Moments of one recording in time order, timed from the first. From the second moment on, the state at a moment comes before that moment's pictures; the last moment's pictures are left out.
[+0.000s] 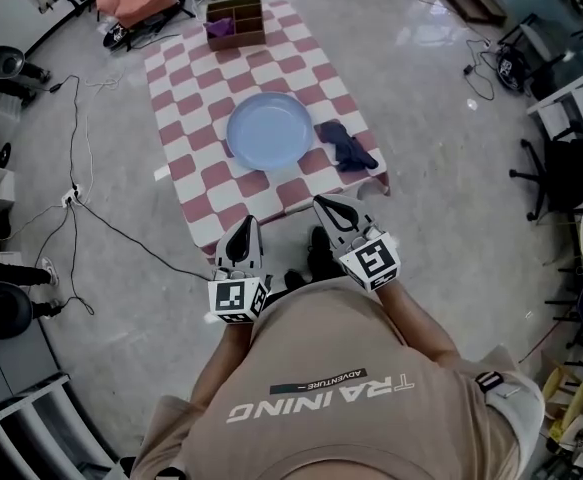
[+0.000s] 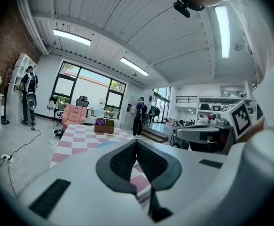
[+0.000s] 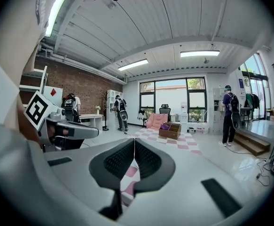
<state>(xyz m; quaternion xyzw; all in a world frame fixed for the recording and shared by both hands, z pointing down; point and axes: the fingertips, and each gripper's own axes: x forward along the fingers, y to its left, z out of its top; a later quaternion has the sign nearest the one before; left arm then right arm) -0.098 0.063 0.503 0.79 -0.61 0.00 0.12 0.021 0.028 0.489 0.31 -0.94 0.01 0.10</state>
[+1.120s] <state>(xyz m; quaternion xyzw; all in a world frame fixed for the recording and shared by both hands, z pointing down) -0.118 -0.103 0.482 0.72 -0.69 -0.01 0.11 0.010 -0.132 0.491 0.23 -0.97 0.00 0.09</state>
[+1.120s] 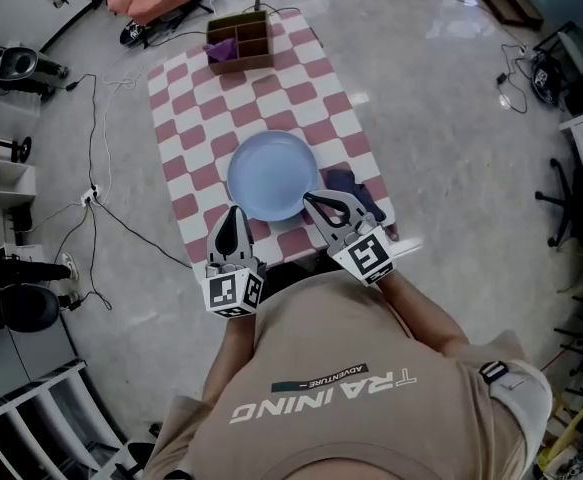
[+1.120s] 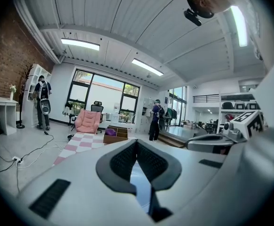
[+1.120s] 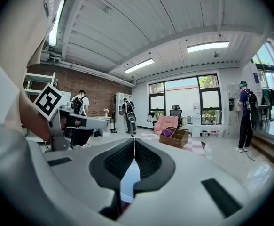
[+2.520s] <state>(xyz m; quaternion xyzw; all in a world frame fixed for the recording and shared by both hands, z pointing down) -0.182 -0.152 0.490 0.74 -0.67 -0.03 0.11 -0.011 -0.209 0.504 0.31 -0.94 0.01 0.15</state>
